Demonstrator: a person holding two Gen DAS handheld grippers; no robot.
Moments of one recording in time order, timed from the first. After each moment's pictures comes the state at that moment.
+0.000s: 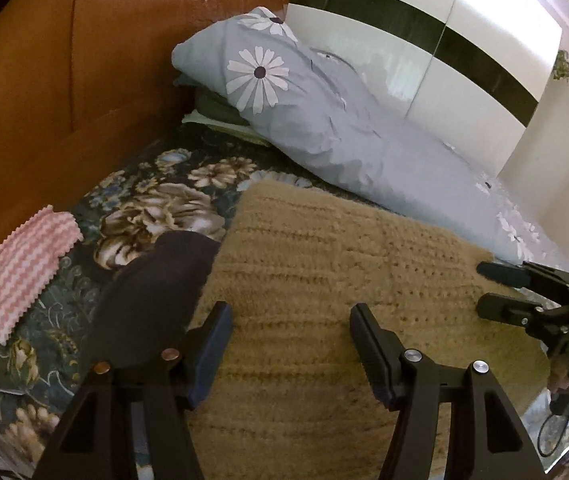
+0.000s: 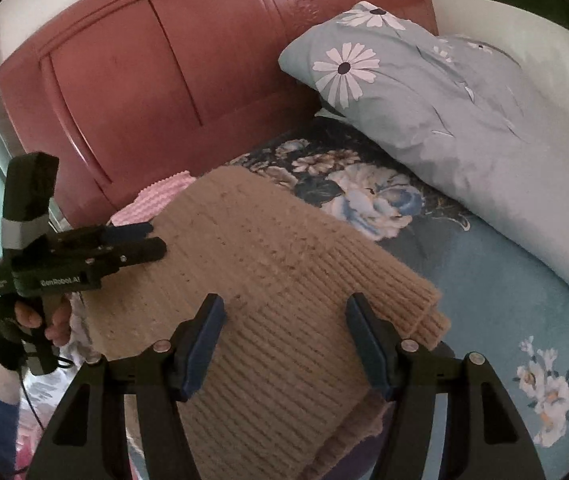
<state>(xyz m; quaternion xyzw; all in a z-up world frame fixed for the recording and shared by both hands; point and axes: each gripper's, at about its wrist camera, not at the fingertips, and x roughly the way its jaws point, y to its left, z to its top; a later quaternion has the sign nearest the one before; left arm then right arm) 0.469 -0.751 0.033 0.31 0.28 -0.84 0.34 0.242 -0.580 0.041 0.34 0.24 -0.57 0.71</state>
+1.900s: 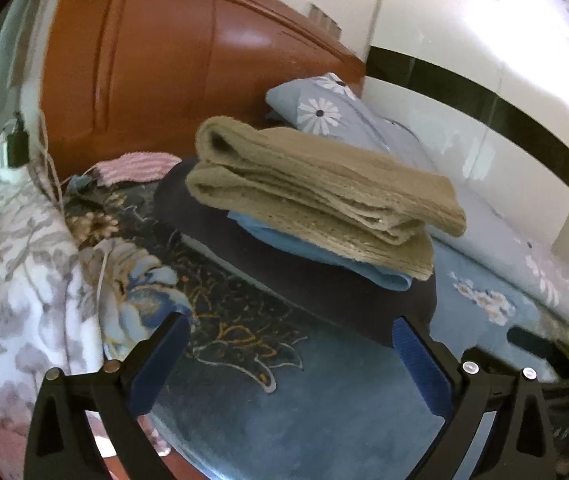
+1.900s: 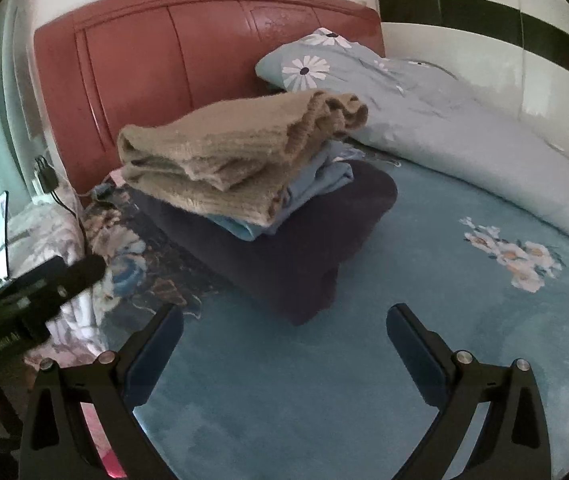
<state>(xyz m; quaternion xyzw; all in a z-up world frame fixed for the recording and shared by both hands) 0.511 -0.473 -0.009 0.17 0.28 -0.79 0.53 0.284 -0.362 -0.020 0.29 0.22 -0.66 0.66</state>
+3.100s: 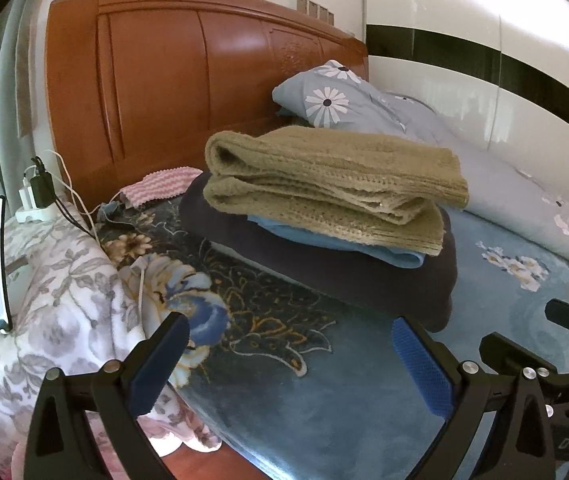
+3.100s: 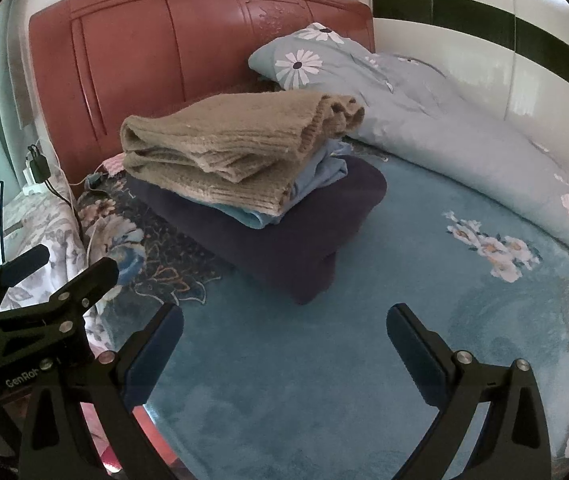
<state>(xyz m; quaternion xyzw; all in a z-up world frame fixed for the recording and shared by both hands) 0.492 -0.455 0.010 0.24 0.20 -0.76 0.57 0.304 -0.347 -0.002 0.29 0.24 -0.68 0.63</state>
